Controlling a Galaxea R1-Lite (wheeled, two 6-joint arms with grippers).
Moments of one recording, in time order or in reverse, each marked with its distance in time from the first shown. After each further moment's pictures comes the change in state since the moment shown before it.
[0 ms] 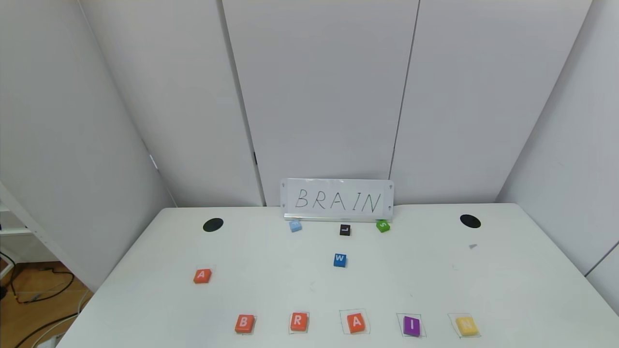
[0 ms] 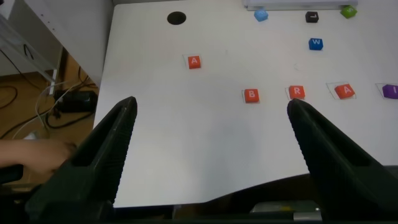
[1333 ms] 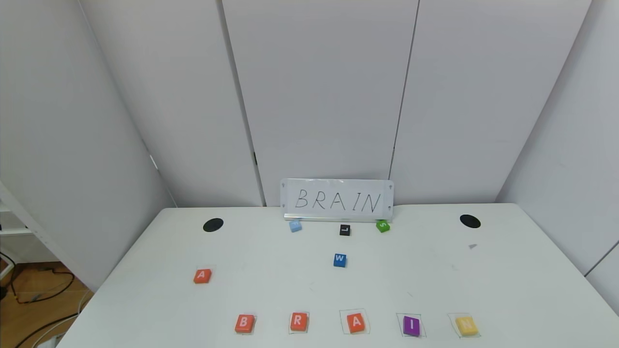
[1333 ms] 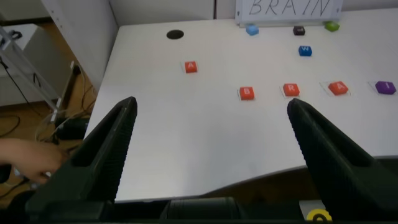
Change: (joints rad) left arm 0.141 -0.477 0.173 0.088 -0.141 0.050; right arm -0.171 -0.630 0.254 -0.114 0.109 -0.065
